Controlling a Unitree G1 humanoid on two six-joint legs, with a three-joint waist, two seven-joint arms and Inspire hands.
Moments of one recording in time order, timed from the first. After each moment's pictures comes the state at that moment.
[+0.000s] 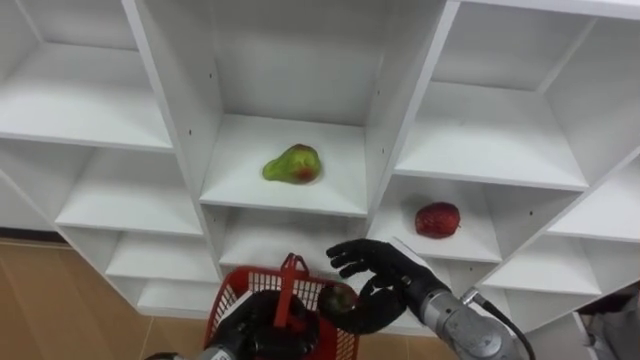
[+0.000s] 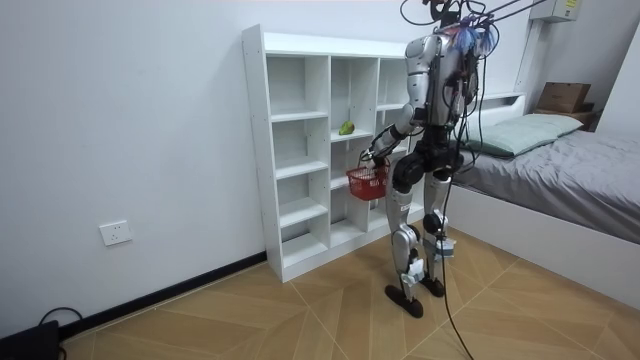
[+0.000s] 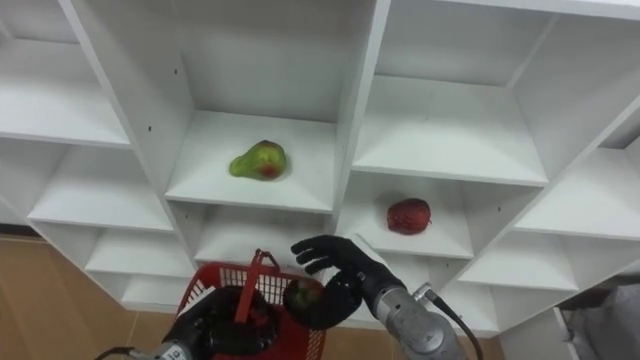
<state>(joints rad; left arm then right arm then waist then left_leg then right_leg) 0.16 0.22 -0.30 0.55 -0.20 -0.07 -0.25 0.02 -0.26 0.37 0.40 -0.10 -0.03 0.19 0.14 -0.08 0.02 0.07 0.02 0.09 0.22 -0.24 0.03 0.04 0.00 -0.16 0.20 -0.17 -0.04</state>
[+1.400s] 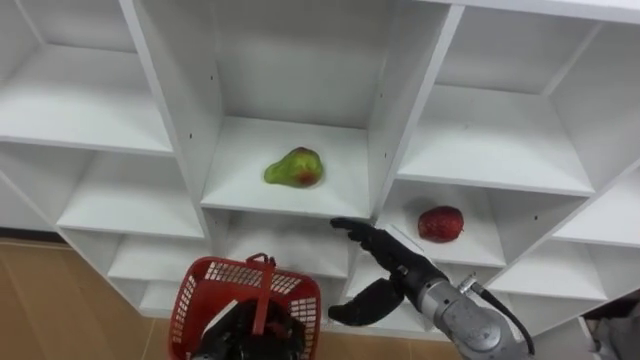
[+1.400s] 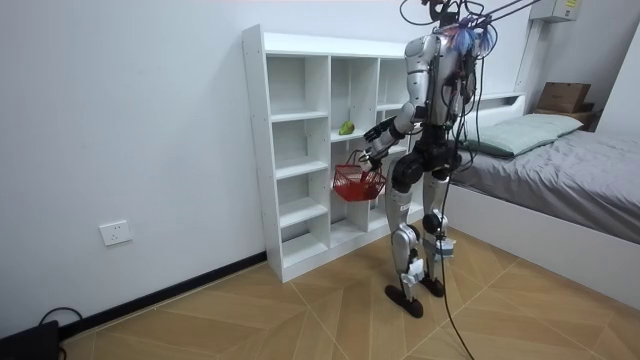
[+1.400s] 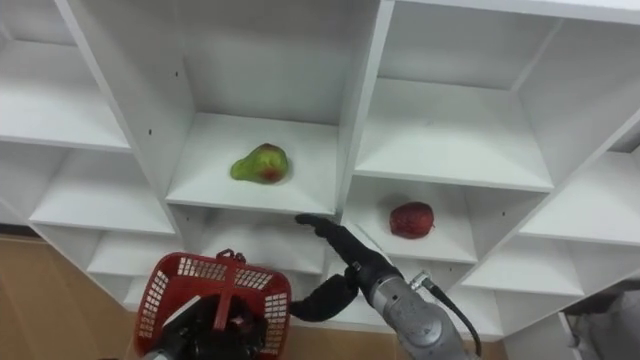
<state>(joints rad) 0.19 0.23 -0.25 0.55 -0.20 -0.07 -0.26 0.00 -0.31 0.41 0.30 -0.09 -0.05 0.19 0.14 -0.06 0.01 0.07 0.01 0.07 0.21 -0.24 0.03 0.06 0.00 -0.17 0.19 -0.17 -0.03</state>
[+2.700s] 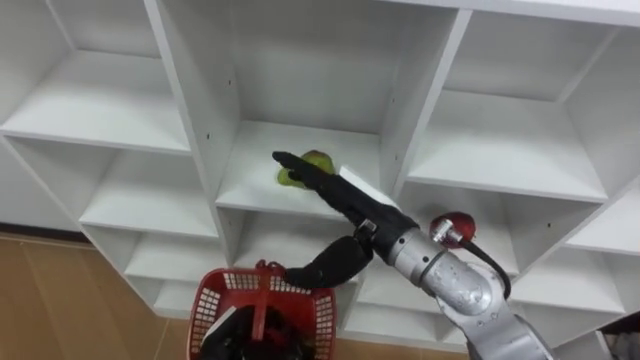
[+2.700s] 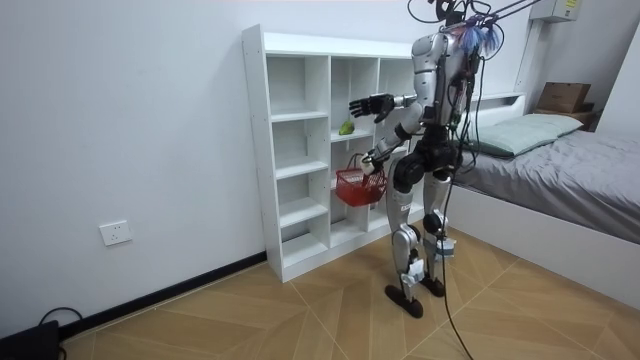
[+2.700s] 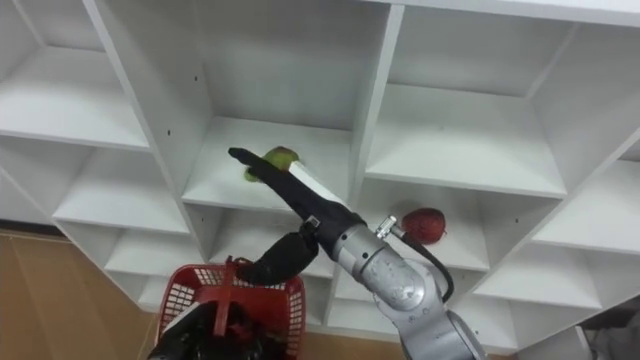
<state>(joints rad) 0.19 0.19 -0.19 0.60 -0.11 -0.07 -0.25 -0.06 -0.24 0.39 -0.04 -0.17 -0.06 0.30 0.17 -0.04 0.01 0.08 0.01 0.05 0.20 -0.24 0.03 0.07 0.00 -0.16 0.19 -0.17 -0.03</state>
